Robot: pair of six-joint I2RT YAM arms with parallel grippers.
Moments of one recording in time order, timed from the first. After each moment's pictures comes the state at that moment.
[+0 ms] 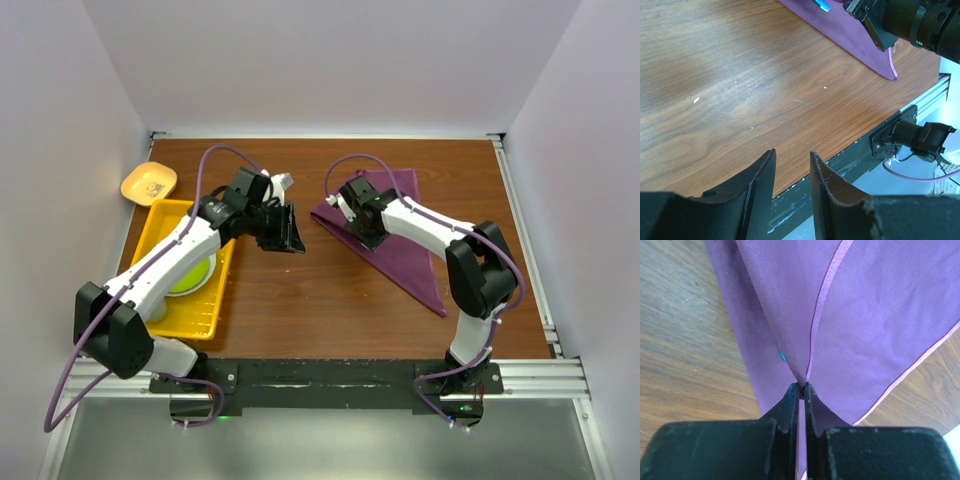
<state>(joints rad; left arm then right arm) -0.51 1.40 1.20 -0.72 0.37 -0.51 0.61 1.84 1.35 -0.74 0.27 -0.20</state>
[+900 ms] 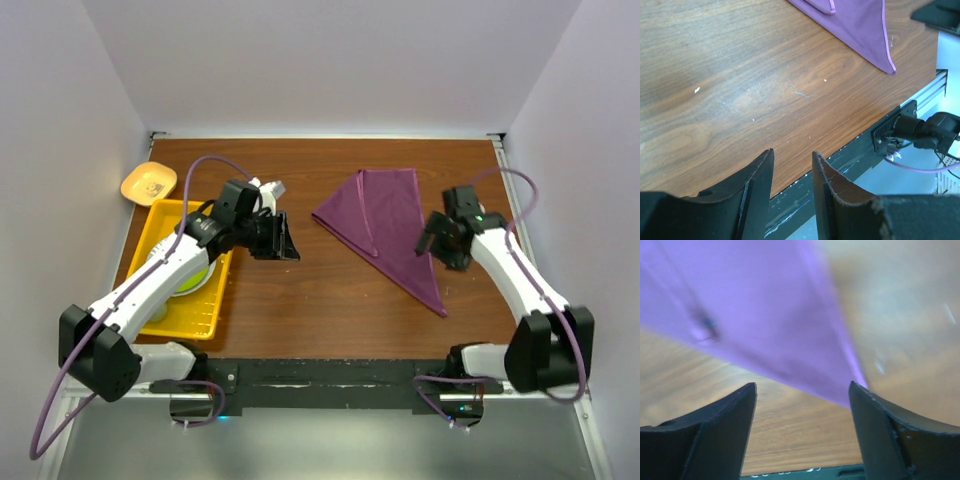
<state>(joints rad) -0.50 1.27 1.08 -0.67 0.38 -0.51 0.18 1.32 1.01 -0.83 0.11 0.58</state>
